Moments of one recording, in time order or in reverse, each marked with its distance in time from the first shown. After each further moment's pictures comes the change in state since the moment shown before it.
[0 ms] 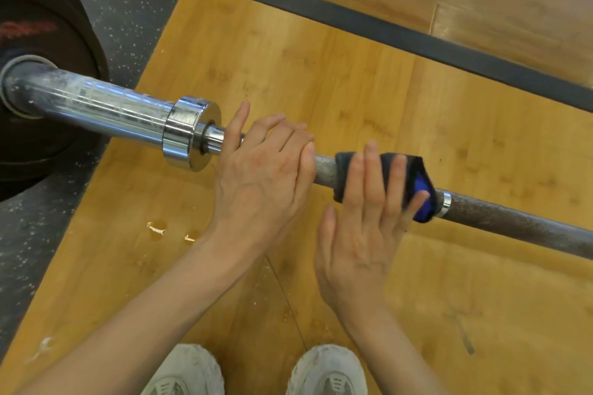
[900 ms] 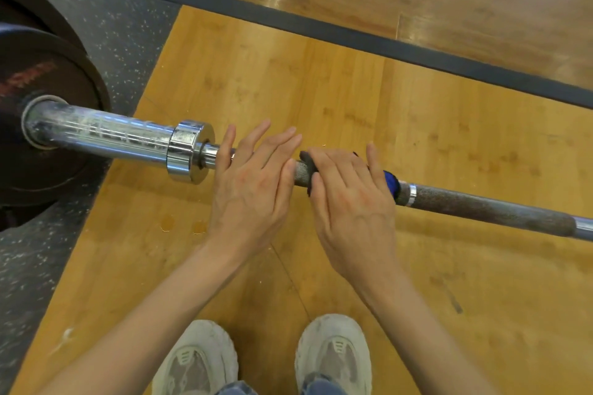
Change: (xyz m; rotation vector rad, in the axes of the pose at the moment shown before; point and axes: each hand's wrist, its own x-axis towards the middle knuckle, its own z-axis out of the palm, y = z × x) left_hand -0.044 -0.003 -0.008 -0.112 0.034 0.064; right_hand 0.007 -0.005 -0.047 0.075 -0.185 -0.070
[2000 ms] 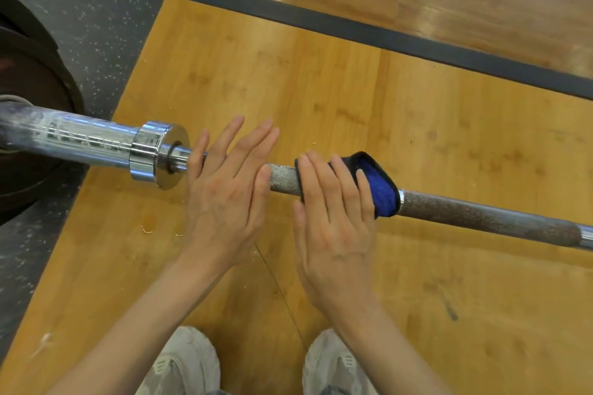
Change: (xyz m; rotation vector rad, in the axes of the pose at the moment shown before) left_hand -0.002 0.003 0.004 0.046 0.011 -0.015; right_hand -0.022 0.005 0.012 -0.009 0.076 0.000
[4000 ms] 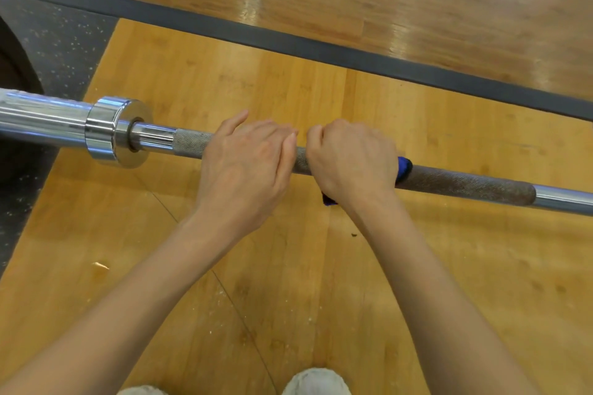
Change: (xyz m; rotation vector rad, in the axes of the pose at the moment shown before) left_hand 0.094 0.035 0.036 0.027 -0.083 0.111; right_hand 0.139 0.068 -0.009 -0.310 -0.309 0.168
